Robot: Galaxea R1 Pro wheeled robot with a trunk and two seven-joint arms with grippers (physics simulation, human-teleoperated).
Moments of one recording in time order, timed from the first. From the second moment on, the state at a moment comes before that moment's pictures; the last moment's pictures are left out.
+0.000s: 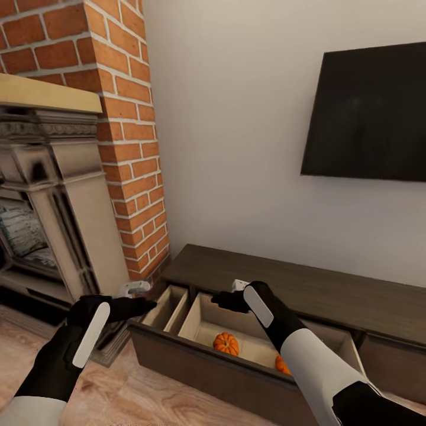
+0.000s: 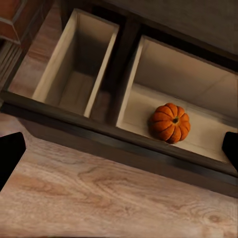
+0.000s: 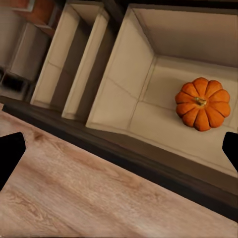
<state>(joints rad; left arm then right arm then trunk) -0.50 0.14 -0.04 -1.36 0.40 1.04 0.03 -0.83 0.14 0.33 -0.67 -0.74 0.74 -0.23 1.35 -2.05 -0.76</state>
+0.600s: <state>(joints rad) -0.50 0.14 -0.04 -1.36 0.39 1.04 0.03 -0.83 0.14 0.33 -0.67 -0.74 0.74 -0.23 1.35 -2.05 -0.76</state>
